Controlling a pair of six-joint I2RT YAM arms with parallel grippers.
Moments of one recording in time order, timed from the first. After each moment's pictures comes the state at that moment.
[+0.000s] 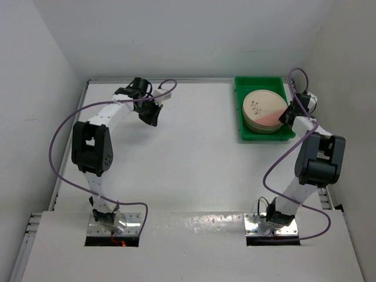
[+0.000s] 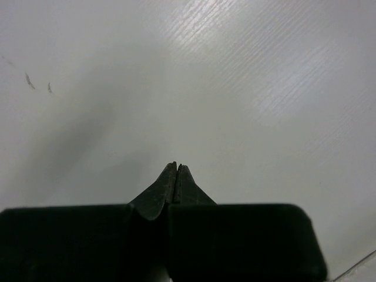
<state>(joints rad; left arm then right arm) -0.21 1.90 1.58 -0.78 0.35 0.41 -0.28 1.75 1.06 -0.05 0.15 0.38</state>
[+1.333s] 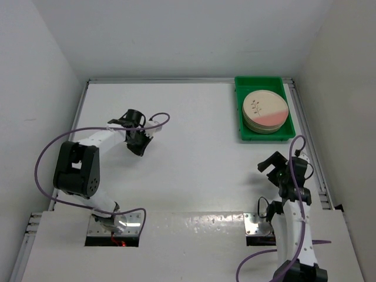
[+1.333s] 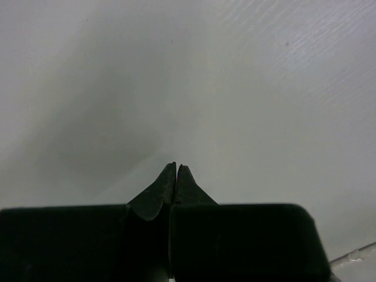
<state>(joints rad) -0.21 1.60 1.00 -0.63 0.18 0.43 -0.28 0.51 0.21 -0.45 -0.11 0.53</state>
